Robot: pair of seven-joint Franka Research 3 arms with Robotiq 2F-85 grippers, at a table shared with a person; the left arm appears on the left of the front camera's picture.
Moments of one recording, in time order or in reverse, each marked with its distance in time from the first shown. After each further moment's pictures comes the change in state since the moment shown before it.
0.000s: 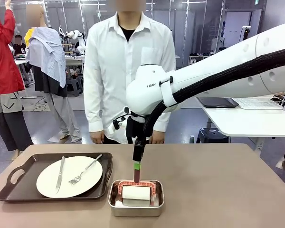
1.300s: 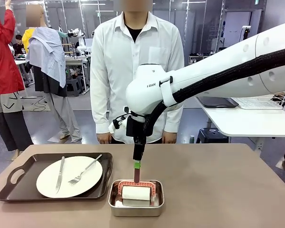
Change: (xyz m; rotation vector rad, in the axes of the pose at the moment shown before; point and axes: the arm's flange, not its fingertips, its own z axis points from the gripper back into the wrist) left arm 0.000 0.000 0.000 0.000 0.000 0.000; right arm 0.000 -0.002 0.001 -0.006 0.005 0.004
